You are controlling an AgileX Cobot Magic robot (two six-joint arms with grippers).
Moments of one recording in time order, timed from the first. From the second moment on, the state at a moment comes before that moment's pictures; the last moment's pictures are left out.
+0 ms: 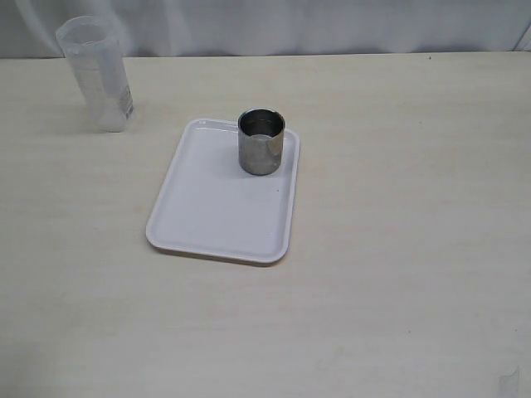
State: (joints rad) left arm 0.00 0.00 0.00 0.10 0.31 0.00; right arm 0.00 0.00 -0.25 -0.07 -0.34 0.25
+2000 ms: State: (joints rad) left arm 0.00 0.00 0.00 0.10 0.32 0.00; right arm 0.00 0.00 0.00 -0.20 0.28 0.09
